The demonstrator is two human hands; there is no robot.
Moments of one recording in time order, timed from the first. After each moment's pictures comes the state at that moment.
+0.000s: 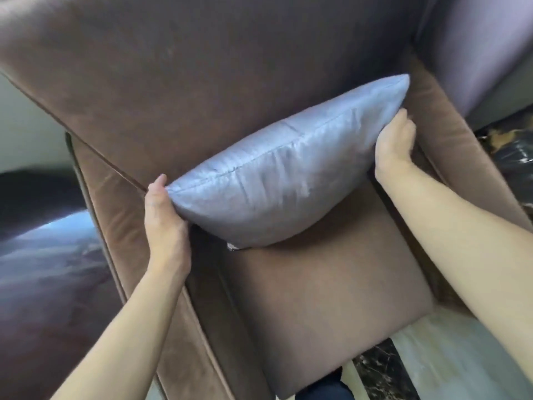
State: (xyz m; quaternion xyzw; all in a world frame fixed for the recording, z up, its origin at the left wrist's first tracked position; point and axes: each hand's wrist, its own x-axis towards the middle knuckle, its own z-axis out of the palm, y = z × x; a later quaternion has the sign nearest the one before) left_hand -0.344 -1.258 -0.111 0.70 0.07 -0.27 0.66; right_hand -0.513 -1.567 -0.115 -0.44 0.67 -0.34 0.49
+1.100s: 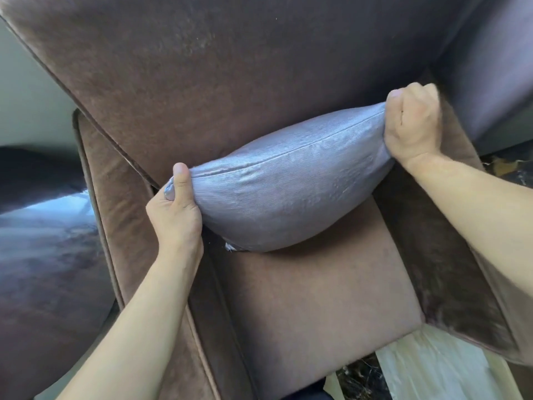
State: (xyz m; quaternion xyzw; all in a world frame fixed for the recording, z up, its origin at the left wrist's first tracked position) left_hand -0.336 -1.271 -0.120 0.72 0.07 -0.17 0.66; right_hand -0.501 -1.604 -0.098 -0.88 0.44 -0.16 0.02
